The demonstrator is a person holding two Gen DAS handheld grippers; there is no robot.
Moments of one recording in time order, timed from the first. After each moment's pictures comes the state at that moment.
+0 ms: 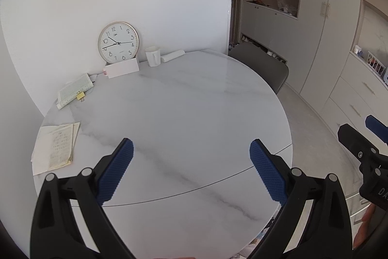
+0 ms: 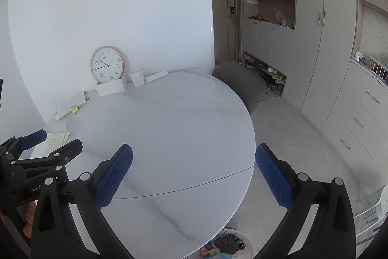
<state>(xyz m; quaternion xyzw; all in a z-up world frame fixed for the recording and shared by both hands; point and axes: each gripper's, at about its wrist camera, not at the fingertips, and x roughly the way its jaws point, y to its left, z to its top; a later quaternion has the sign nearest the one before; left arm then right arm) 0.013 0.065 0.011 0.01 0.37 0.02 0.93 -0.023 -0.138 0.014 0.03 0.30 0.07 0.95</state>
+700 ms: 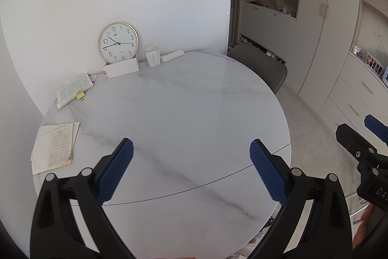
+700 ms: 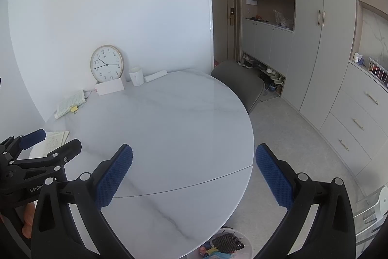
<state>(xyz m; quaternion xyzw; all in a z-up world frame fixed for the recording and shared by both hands) 0.008 0.066 0.011 0.01 0.37 0.02 0.93 -0.028 -0.134 0.014 0.03 0.30 0.06 0.95</state>
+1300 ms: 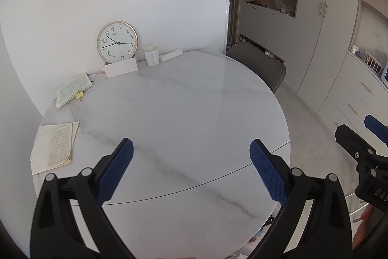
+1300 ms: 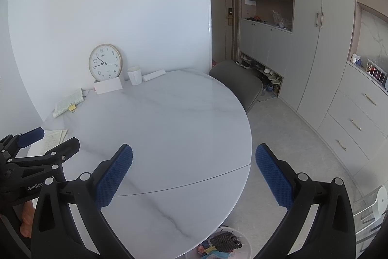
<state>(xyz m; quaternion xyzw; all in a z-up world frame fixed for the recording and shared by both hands) 0.004 0.070 0.011 0.01 0.37 0.01 0.93 -0.032 -0.133 0.013 0.03 0.30 0.06 0.95</state>
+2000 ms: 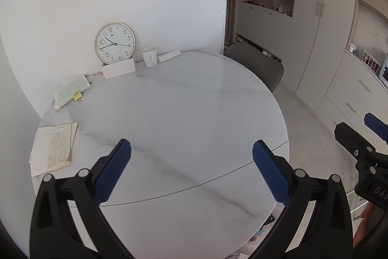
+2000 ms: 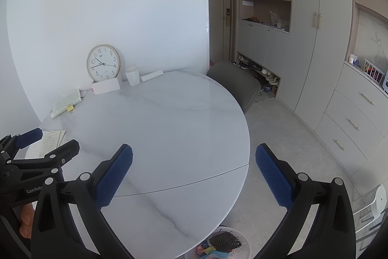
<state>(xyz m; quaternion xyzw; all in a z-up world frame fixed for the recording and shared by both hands) 0.002 0.070 0.011 0.01 0.37 0.00 0.93 -0.033 -0.136 0.013 0.02 0.30 0.05 0.95</state>
